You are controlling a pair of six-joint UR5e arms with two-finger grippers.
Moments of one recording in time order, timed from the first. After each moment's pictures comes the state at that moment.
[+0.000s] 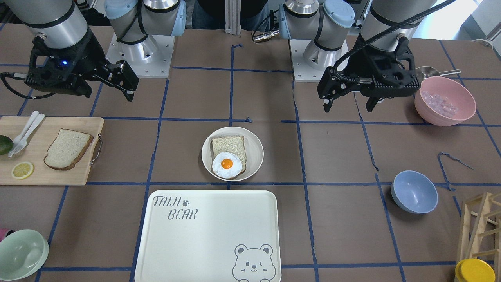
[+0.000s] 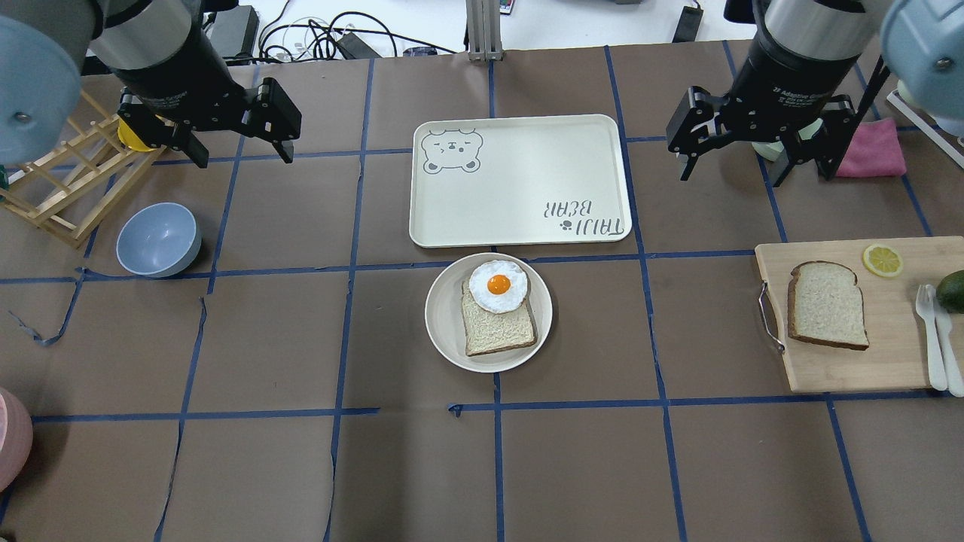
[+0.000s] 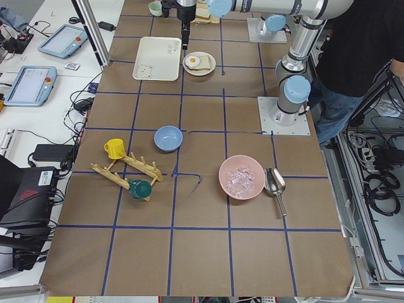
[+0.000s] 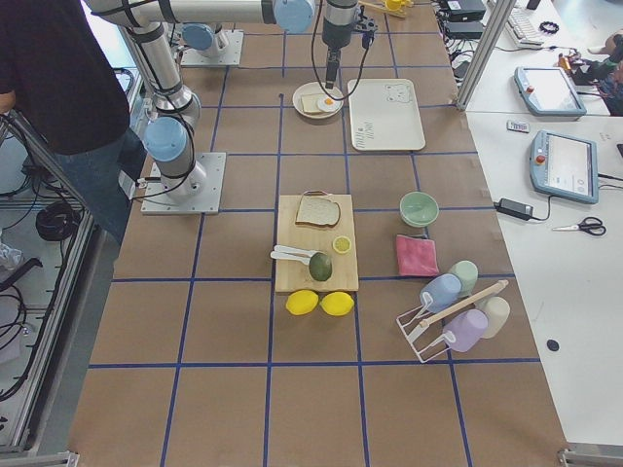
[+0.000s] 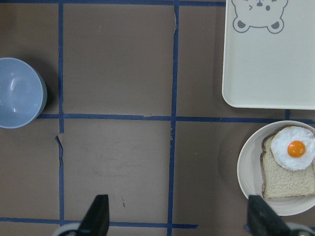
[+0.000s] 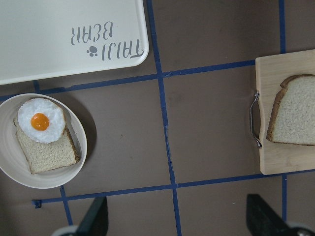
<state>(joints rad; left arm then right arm) -1.56 -1.59 -1.53 -1.52 1.59 -0.03 1.53 -1.57 1.54 -1.48 -1.55 0.06</state>
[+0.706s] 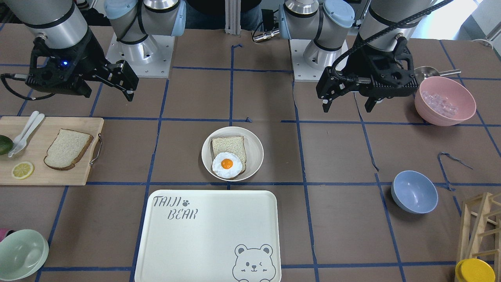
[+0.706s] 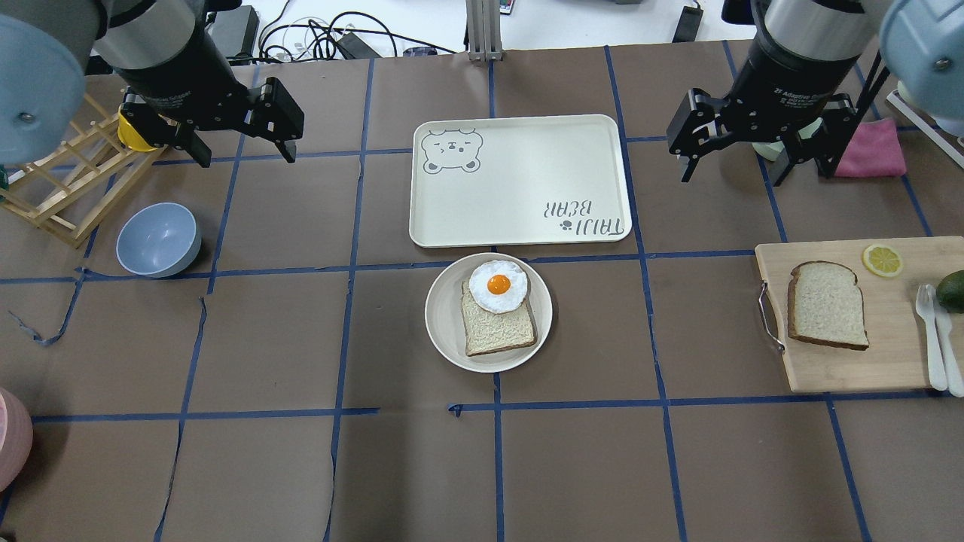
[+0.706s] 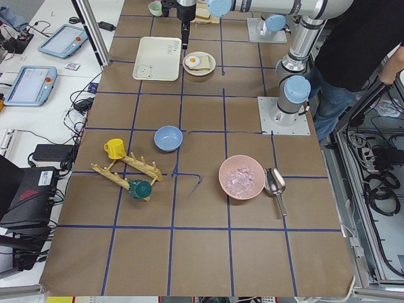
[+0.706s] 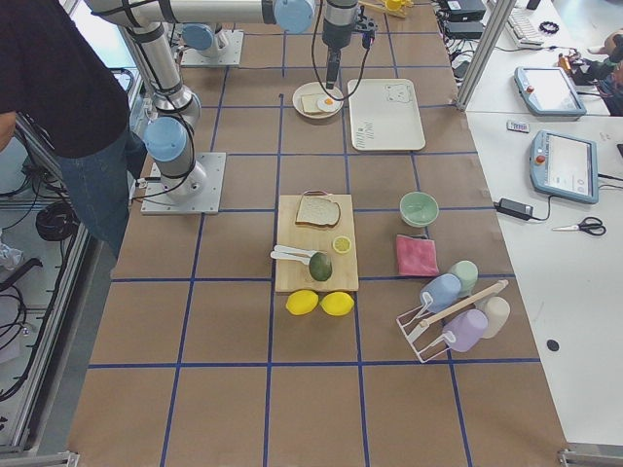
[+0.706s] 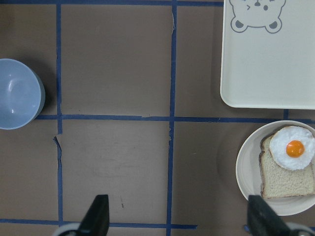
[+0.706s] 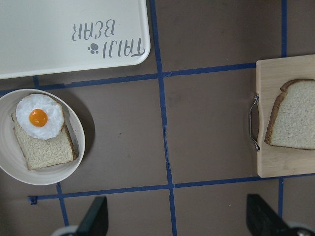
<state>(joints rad) -1.57 -1.59 -1.53 -1.52 1.59 -0.03 1.53 -1.57 1.54 -1.48 -1.55 0.05</state>
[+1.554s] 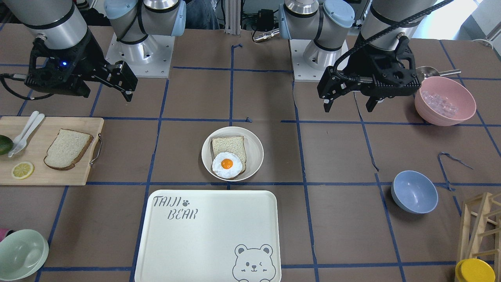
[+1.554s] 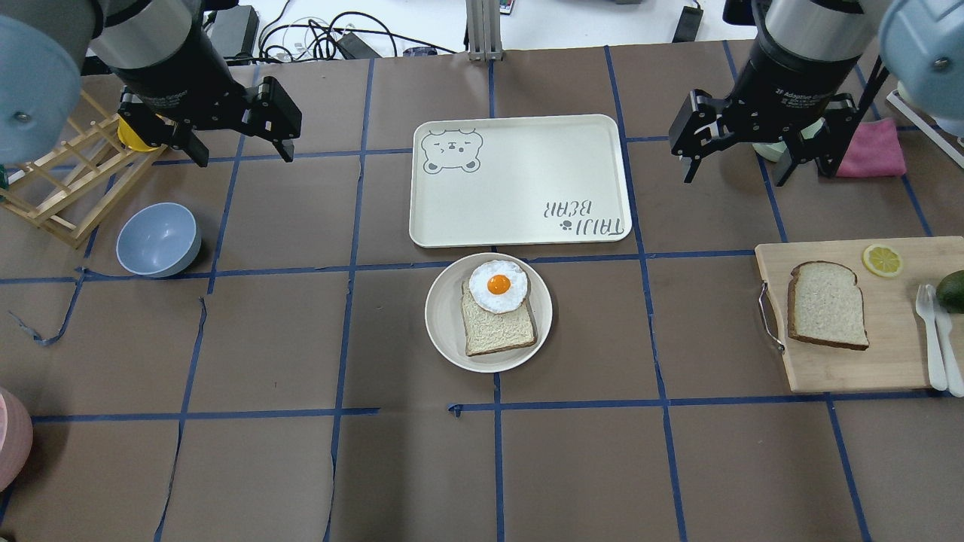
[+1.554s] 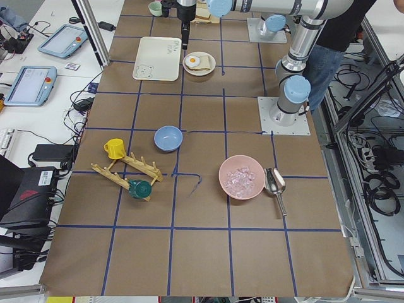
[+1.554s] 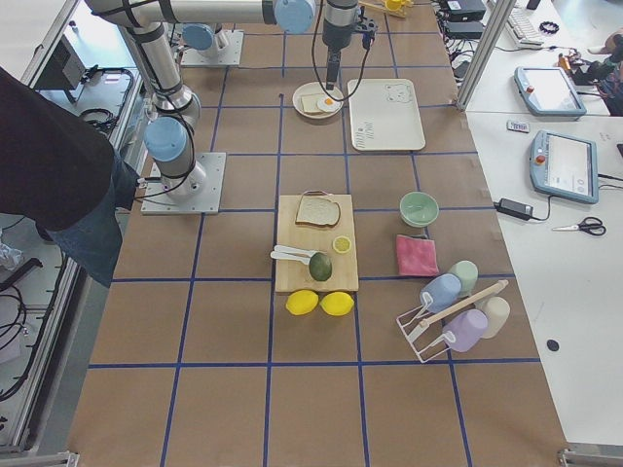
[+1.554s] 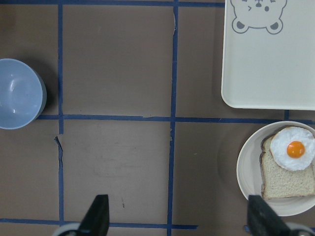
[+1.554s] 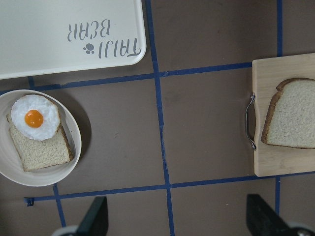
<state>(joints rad) -1.56 -1.59 -1.53 -1.52 1.59 -0.03 1.53 -1.56 1.54 -1.48 -1.56 0.06</state>
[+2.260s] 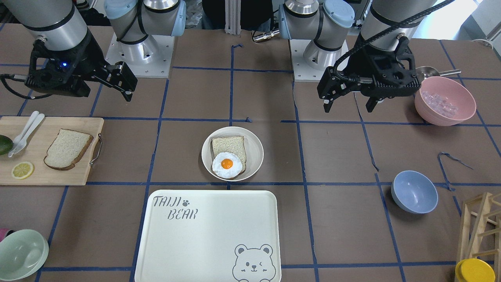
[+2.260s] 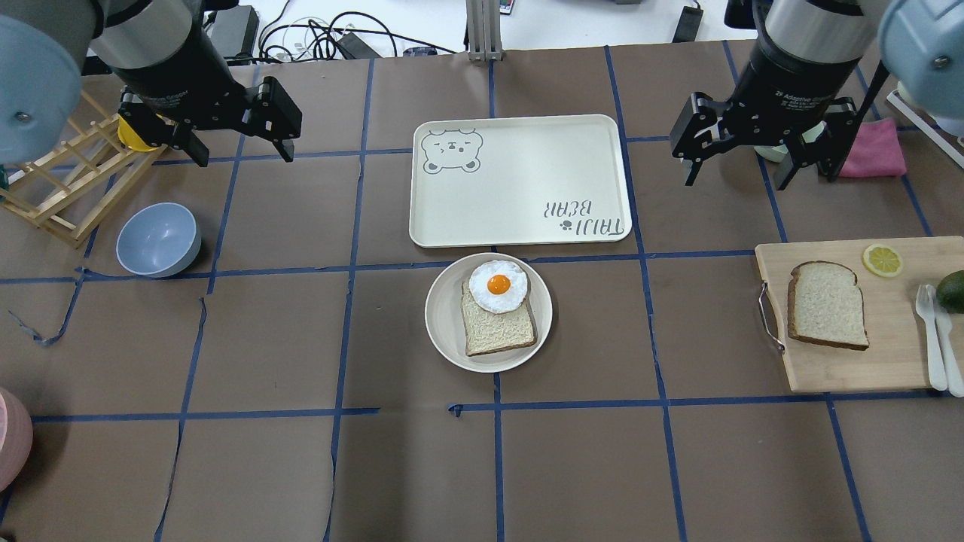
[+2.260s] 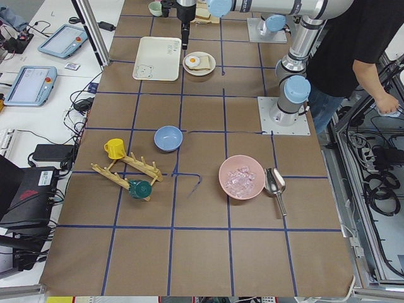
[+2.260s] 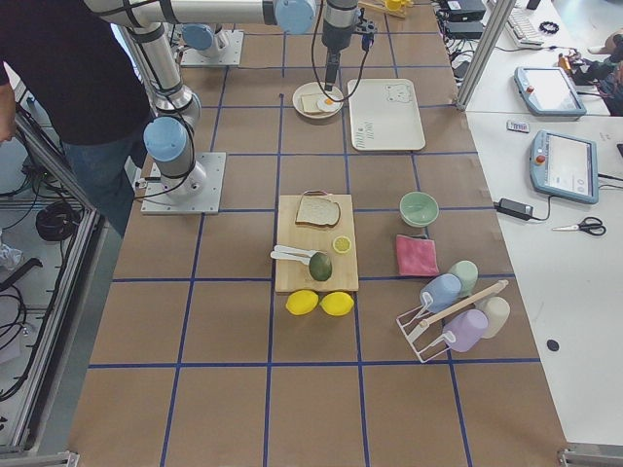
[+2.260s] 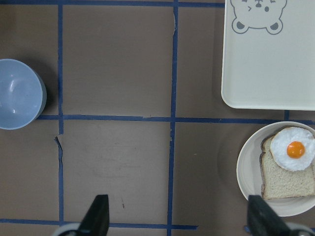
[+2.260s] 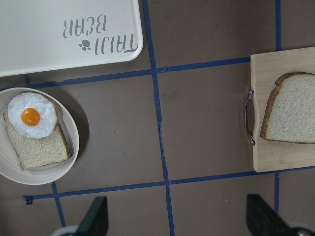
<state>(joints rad) -1.56 -1.59 -1.53 -1.52 1.59 -0.03 1.53 -1.56 1.55 -1.47 -1.57 0.07</state>
